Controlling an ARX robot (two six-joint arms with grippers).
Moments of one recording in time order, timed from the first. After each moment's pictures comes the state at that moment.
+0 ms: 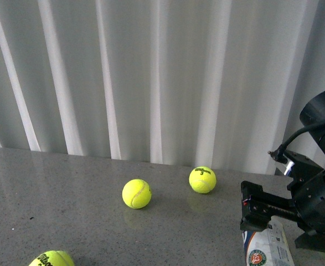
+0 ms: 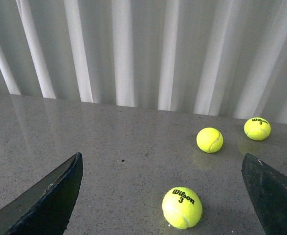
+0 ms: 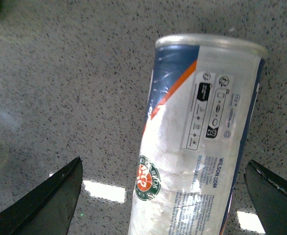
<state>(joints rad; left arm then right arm) 0.00 0.00 0.02 0.00 0.00 0.00 0.17 1.88 1.05 -0.26 -0.15 0.37</state>
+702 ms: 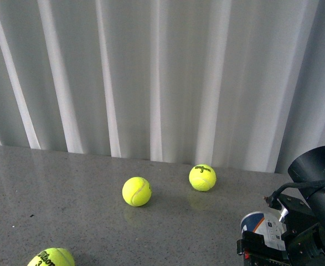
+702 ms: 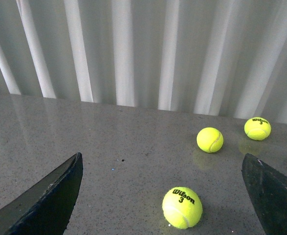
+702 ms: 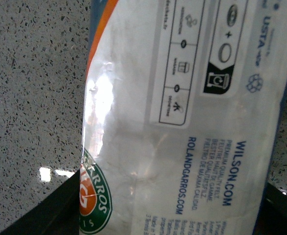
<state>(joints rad) 0.00 0.00 0.02 0.00 0.00 0.00 0.19 2.00 0.93 -0.07 -0.12 0.39</state>
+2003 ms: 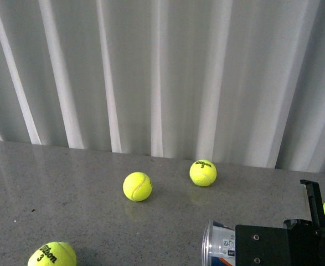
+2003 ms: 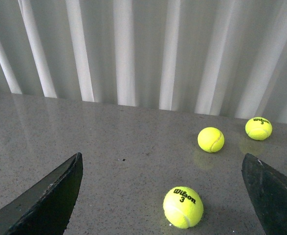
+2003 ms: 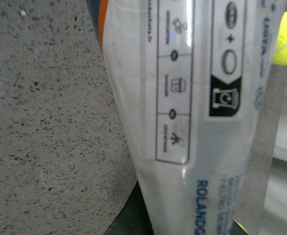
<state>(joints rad) 0.00 0.00 0.02 0.00 0.00 0.00 0.27 1.74 0.63 0.28 -0.03 -1.24</state>
